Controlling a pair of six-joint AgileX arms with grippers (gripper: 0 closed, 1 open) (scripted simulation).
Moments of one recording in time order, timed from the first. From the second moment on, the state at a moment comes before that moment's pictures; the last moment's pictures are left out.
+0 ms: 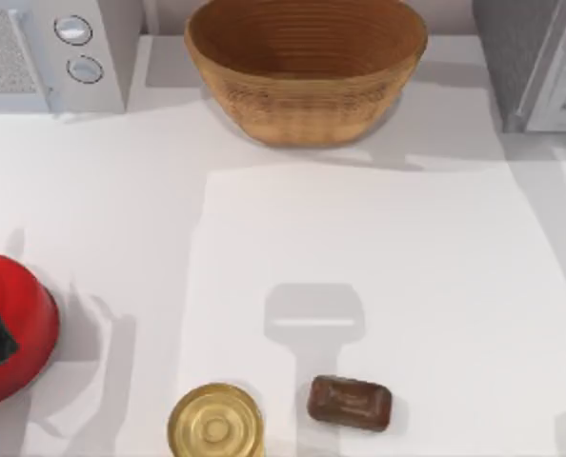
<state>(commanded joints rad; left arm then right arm) 0.00 0.00 0.00 0.00 0.00 0.00 0.12 1.60 2.17 -0.57 0.15 0.02</state>
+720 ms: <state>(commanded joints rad) 0.00 0.00 0.00 0.00 0.00 0.00 0.16 1.38 2.09 -0.71 0.19 0.02</state>
